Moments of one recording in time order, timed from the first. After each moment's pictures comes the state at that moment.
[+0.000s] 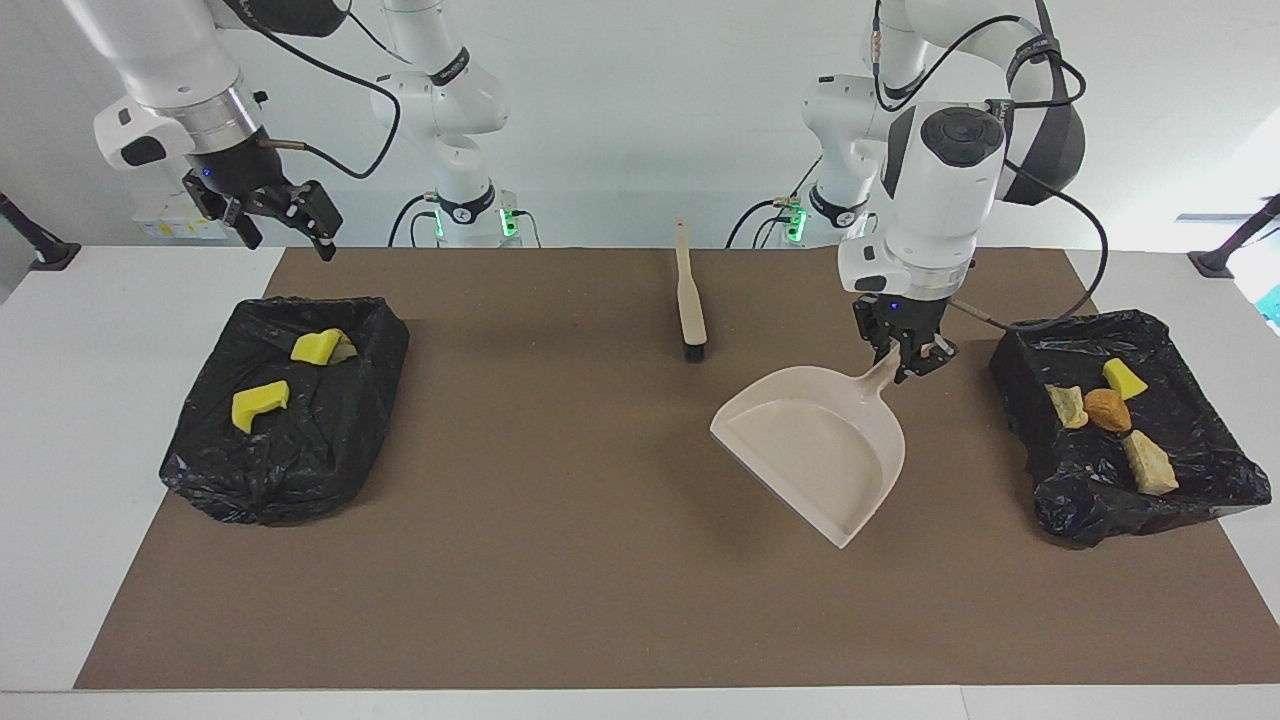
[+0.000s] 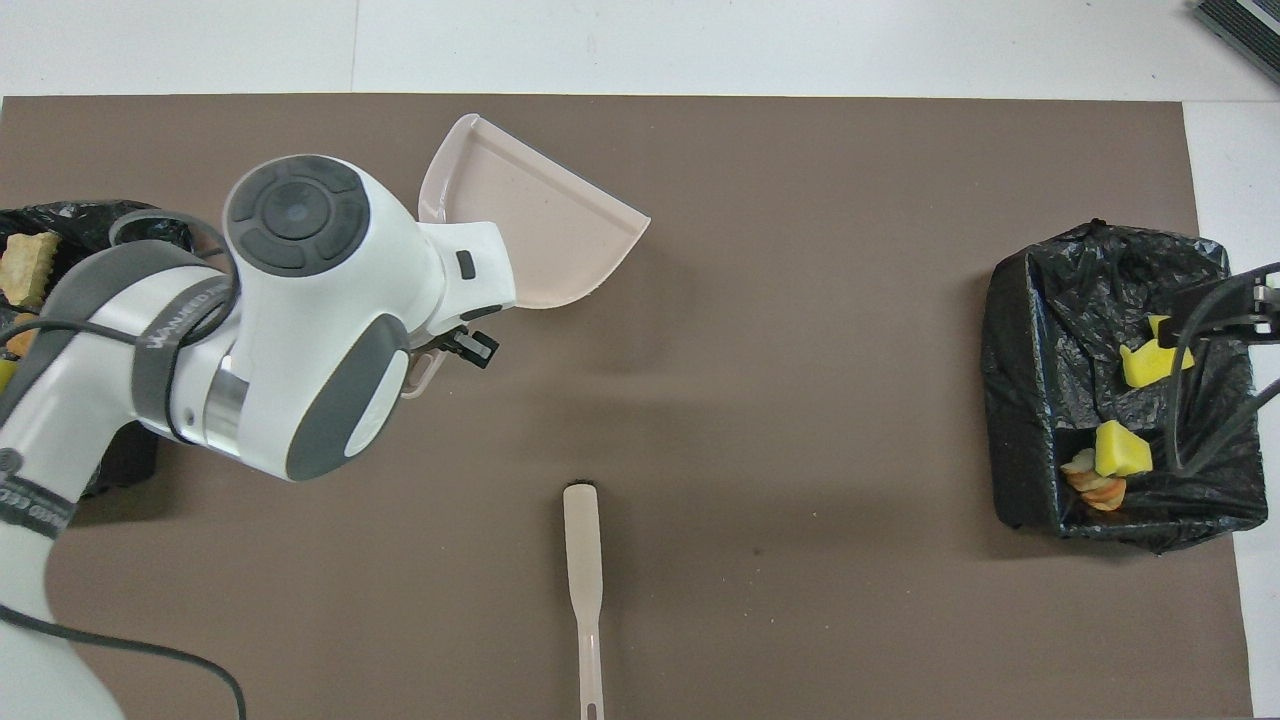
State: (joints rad) left arm -0.42 0.21 -0.05 -1.70 0.05 1.91 0.07; right arm -0.03 -0.01 -0.03 -1.51 -0.02 1.48 0.13
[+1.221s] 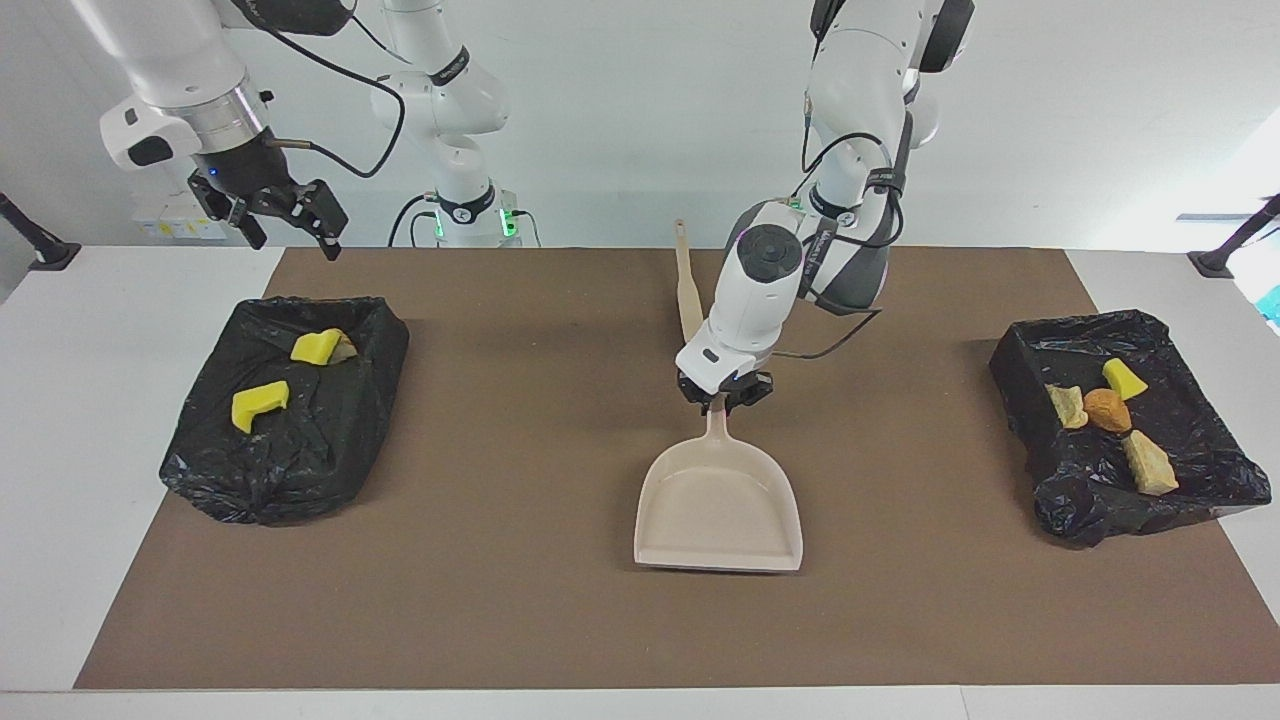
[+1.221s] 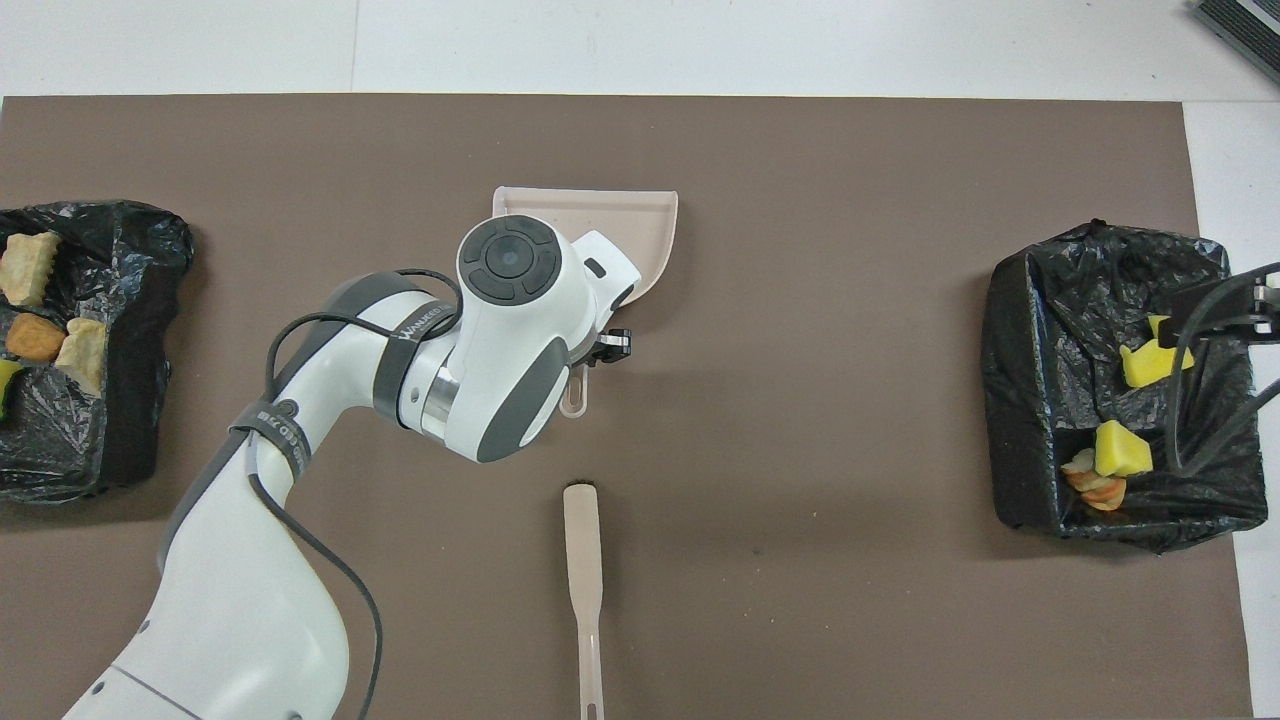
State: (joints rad) left arm -0.55 0.45 -0.05 -1.65 -0.06 2.11 -0.47; right arm -0.03 -0.01 -0.03 -1.51 -0.02 1.48 0.13
